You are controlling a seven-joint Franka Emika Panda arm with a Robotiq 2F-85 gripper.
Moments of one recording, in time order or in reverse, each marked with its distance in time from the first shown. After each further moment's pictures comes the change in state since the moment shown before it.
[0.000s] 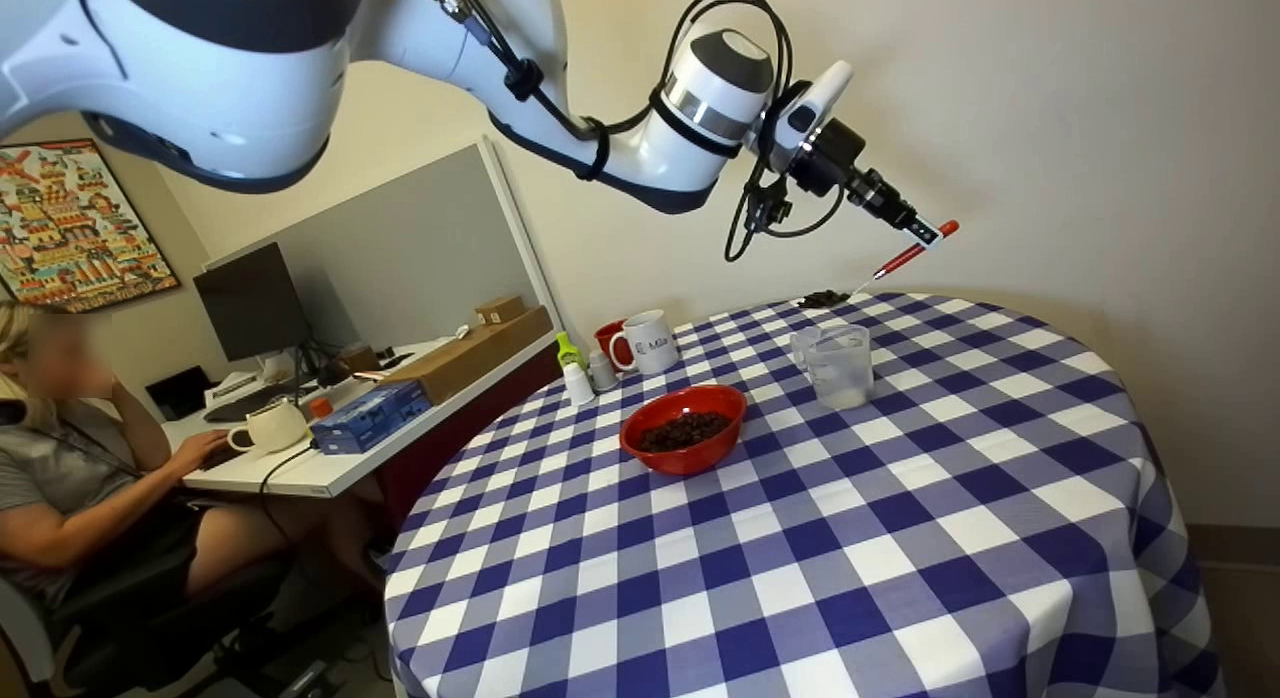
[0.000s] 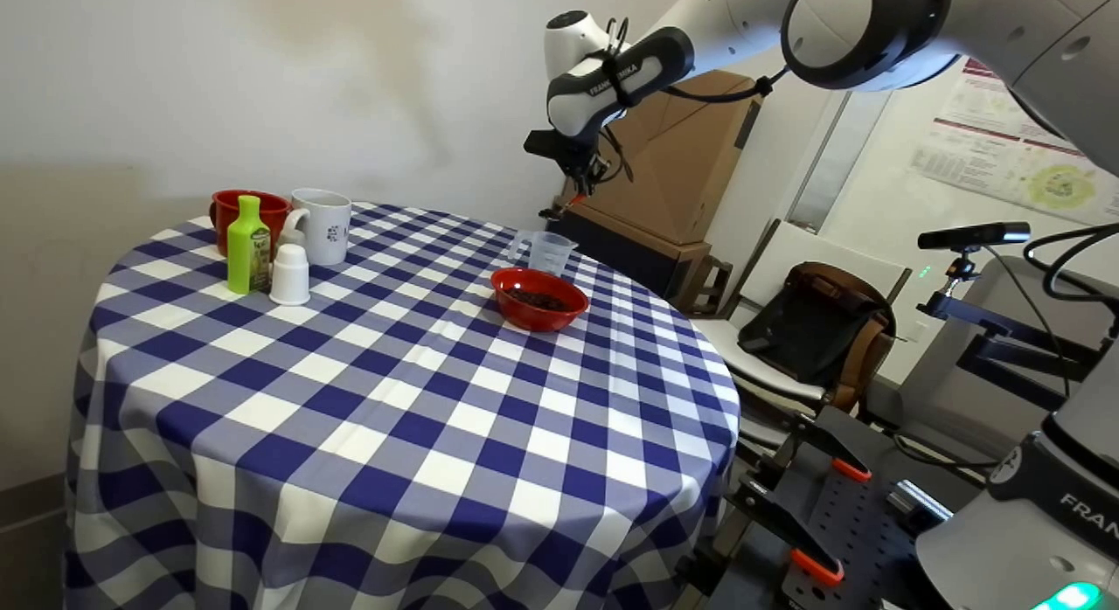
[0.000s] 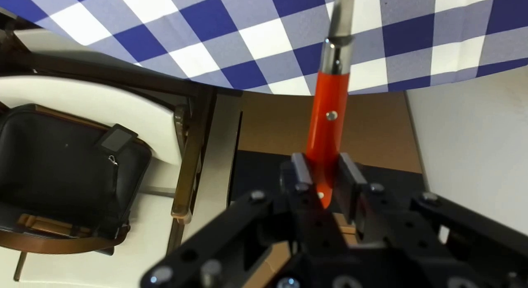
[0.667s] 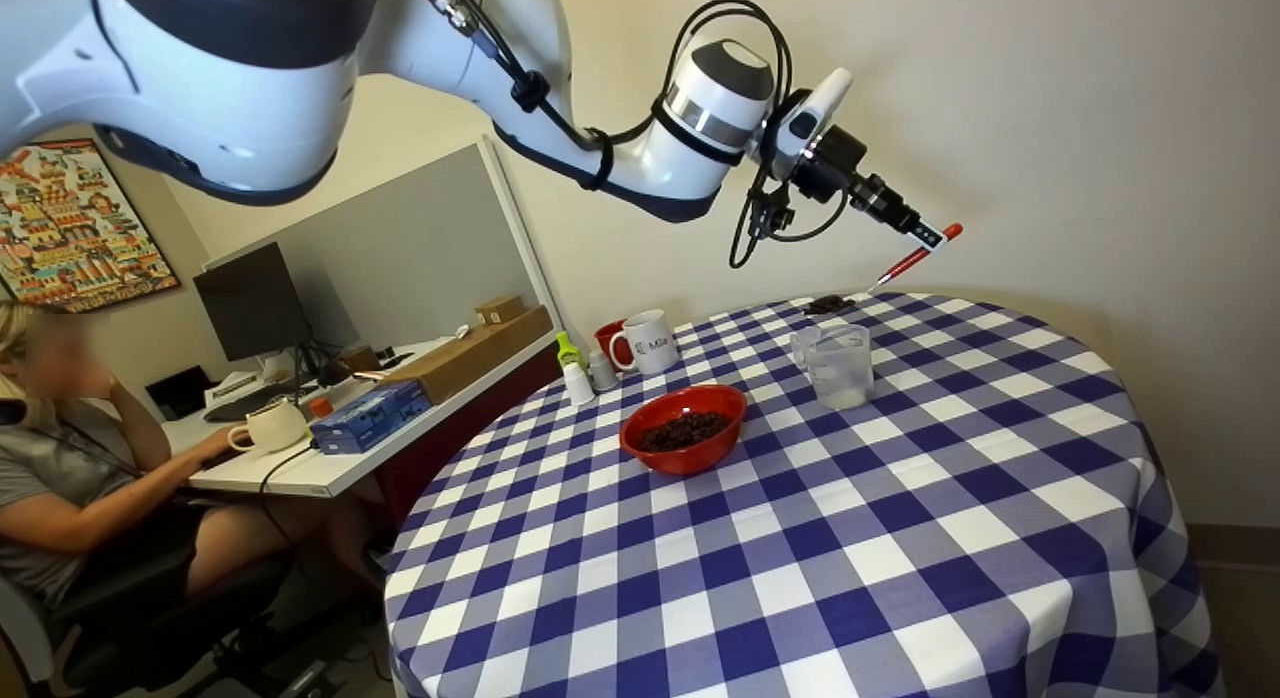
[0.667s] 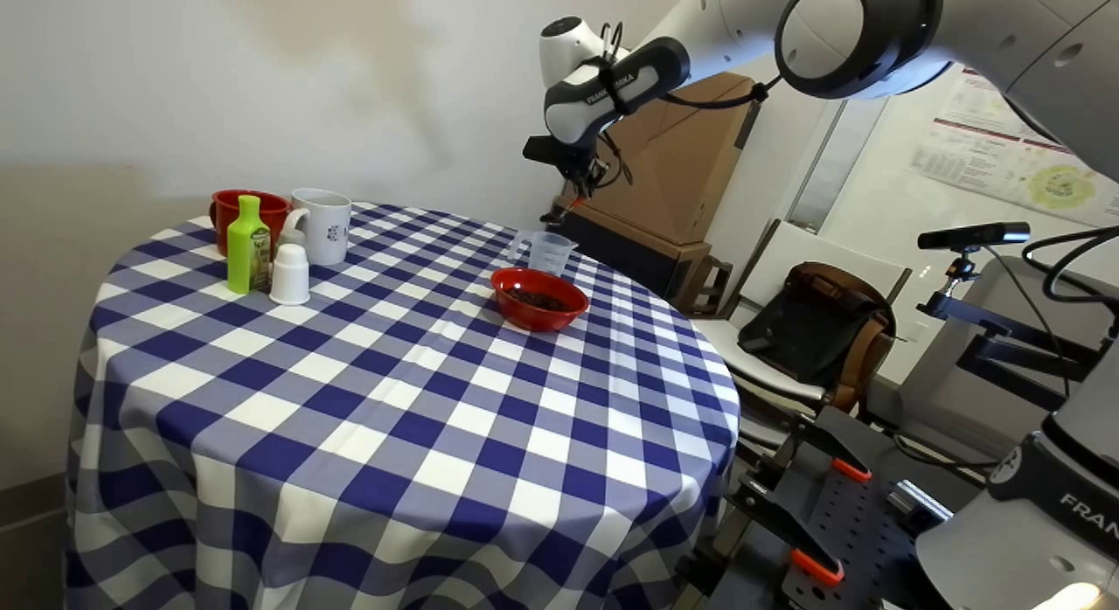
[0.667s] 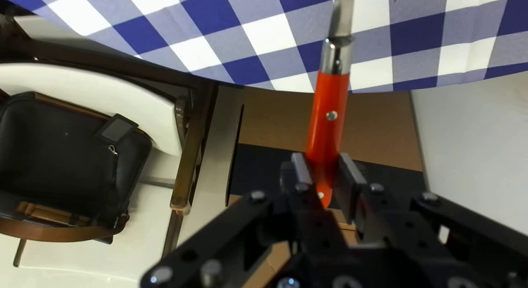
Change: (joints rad) arm 0.006 0.025 -0.009 0.021 -0.025 -0.007 -0.001
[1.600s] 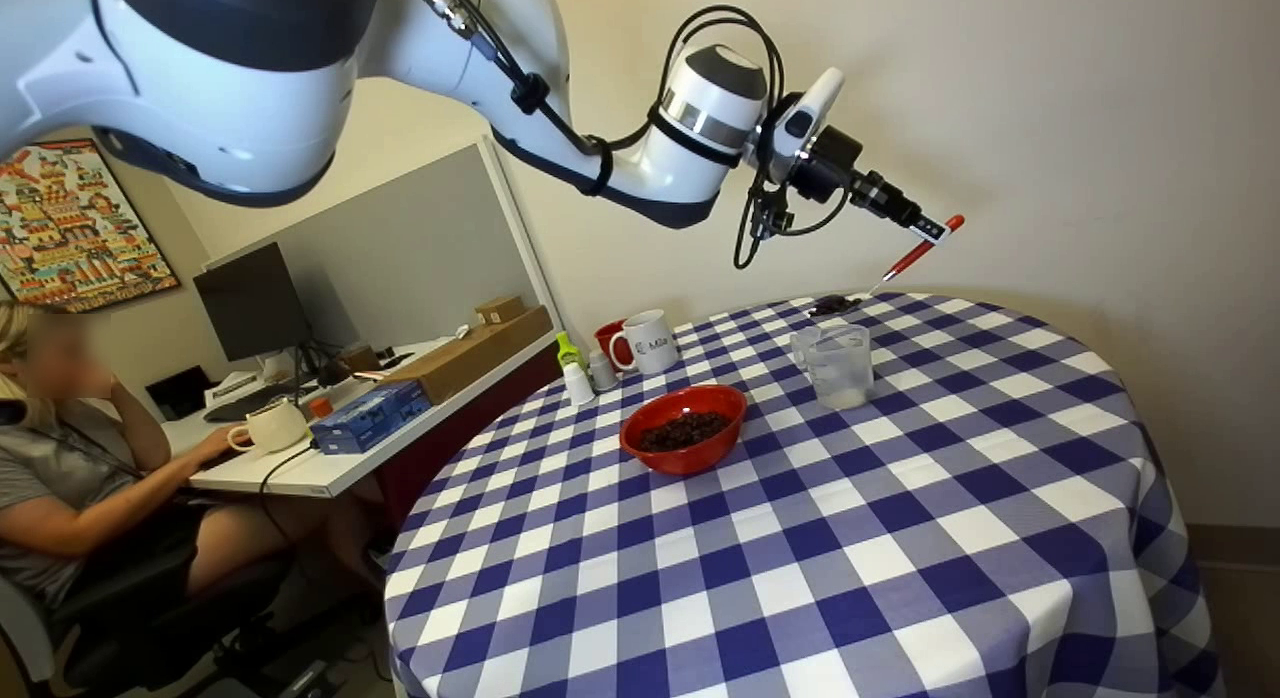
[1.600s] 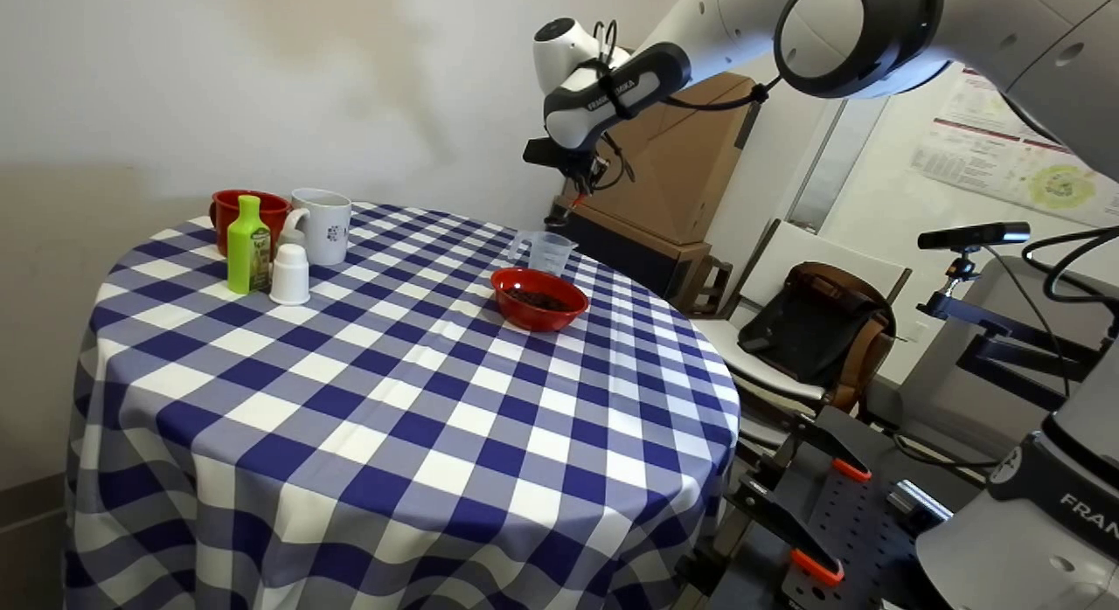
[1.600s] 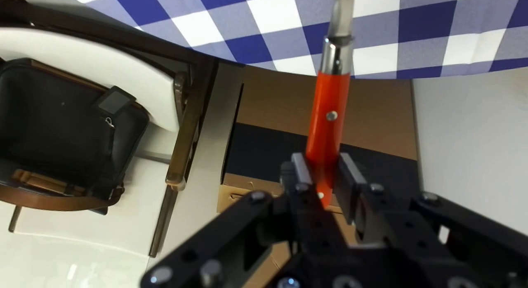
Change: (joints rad) arm 0.009 0.000 0.000 -0.004 -0.081 0.000 0.000
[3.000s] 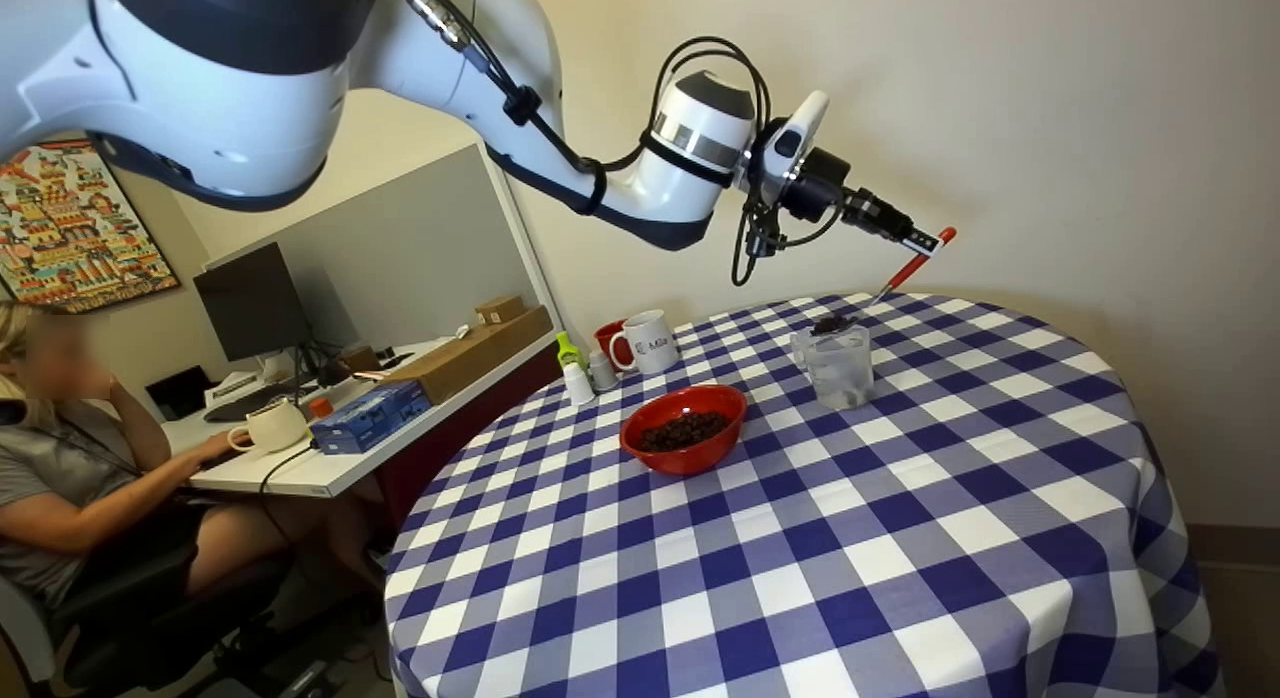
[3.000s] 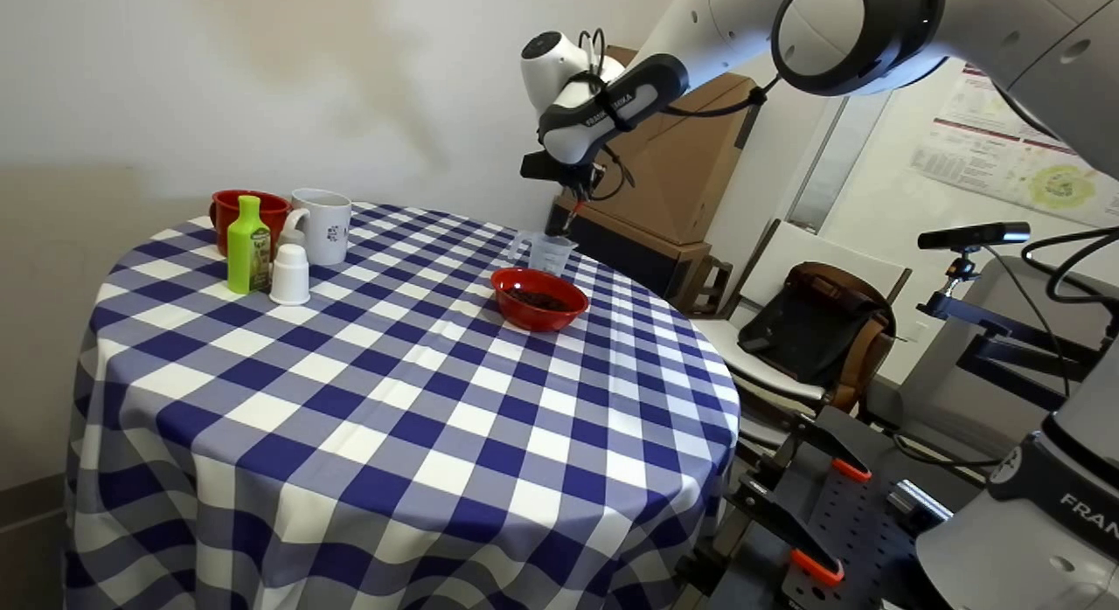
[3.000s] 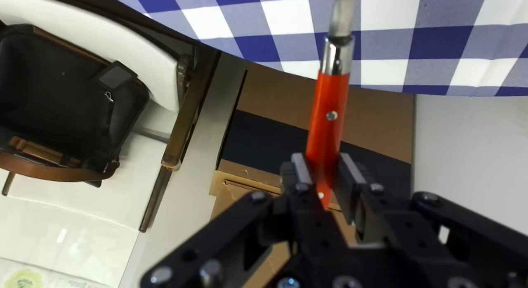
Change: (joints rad) arm 0.040 -0.001 -0.019 -0.058 -0.080 0.016 0.000
